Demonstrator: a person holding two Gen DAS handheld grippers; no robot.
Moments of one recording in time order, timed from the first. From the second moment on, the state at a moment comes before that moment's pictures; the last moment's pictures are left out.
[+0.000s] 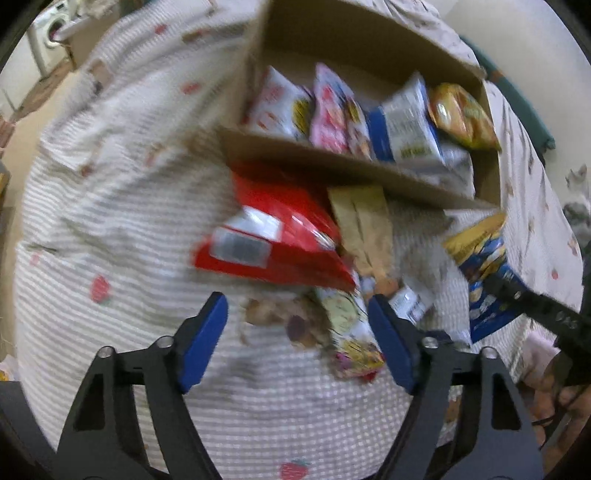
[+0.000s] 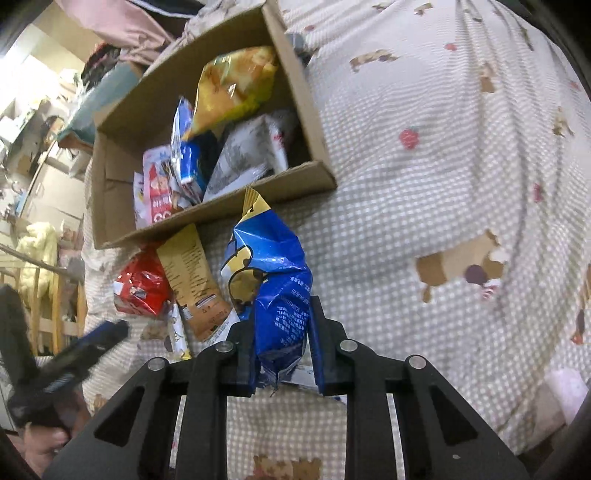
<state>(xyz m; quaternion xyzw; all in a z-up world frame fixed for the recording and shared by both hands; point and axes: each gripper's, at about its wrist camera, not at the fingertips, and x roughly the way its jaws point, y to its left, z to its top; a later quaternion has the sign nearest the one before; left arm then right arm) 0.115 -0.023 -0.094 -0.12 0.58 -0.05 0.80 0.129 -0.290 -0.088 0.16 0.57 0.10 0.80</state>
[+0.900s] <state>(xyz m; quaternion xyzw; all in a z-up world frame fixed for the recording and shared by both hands) 0.098 -0.068 -0.116 -0.02 0.61 -0.08 0.79 0.117 -0.291 -0.077 0.18 0.56 0.13 0.80</state>
